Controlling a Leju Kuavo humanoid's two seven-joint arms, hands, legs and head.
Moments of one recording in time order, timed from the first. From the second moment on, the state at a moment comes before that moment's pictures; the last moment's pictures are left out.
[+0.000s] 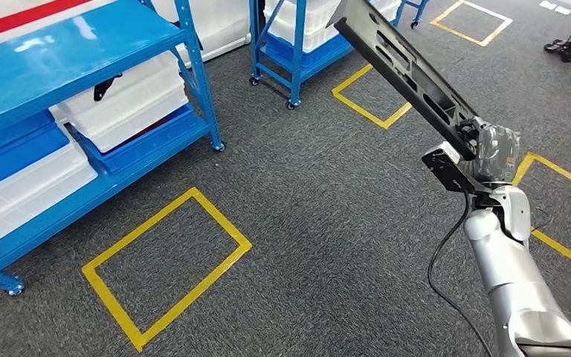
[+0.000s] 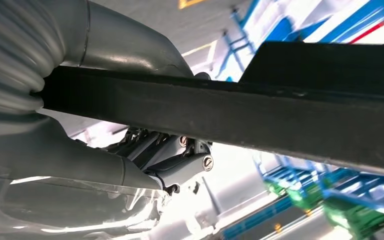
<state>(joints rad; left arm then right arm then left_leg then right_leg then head) -0.09 -0.07 -1.03 -0.16 1.25 0.35 -0.32 -0.64 -0.29 0.02 -1.01 0.82 -0.54 -0.28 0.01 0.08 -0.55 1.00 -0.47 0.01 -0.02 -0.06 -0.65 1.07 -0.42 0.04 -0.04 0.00</state>
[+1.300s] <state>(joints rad) -0.09 -0.09 -1.04 -0.16 1.27 0.35 -0.32 -0.69 -0.39 0.04 -0.92 1.41 -0.67 0.02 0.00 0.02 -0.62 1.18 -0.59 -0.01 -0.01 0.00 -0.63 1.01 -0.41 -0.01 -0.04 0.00</state>
